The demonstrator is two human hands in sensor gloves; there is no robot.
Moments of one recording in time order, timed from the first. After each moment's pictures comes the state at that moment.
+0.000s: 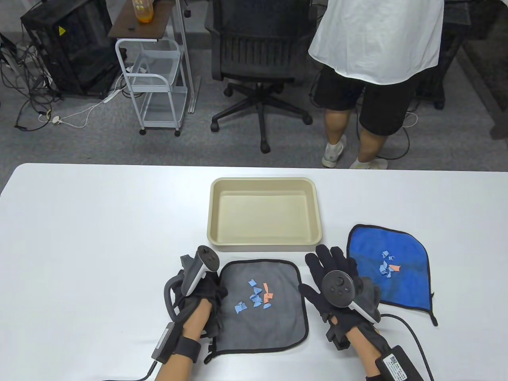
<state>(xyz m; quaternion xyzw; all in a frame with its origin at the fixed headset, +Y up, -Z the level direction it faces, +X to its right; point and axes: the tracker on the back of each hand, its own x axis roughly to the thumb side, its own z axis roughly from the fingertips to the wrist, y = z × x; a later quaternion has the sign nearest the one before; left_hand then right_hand) -0.165 -0.801 -0.355 -0.22 0.16 0.12 0.95 0.164 -0.735 -0.298 0.10 -0.02 0.98 0.16</state>
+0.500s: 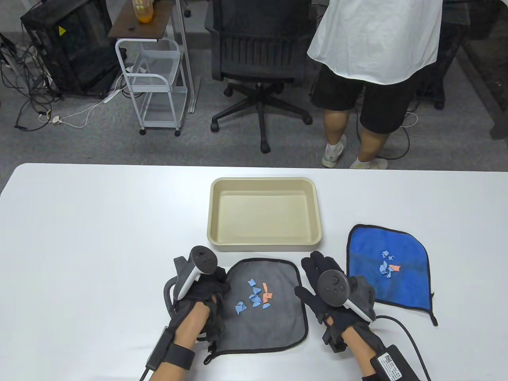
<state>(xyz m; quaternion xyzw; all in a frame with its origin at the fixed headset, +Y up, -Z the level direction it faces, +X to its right) -0.162 -0.773 -0.344 -0.21 0.10 0.19 0.95 0.153 -0.743 -0.299 0.09 0.01 0.98 0.17</state>
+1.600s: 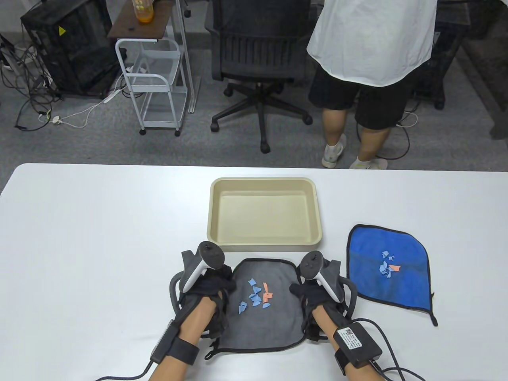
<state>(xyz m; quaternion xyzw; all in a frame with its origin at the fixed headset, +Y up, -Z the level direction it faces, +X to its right) -0.151 -0.771 -0.350 -0.26 0.08 0.19 0.94 0.132 -0.800 -0.346 -0.12 0.14 0.97 0.13</state>
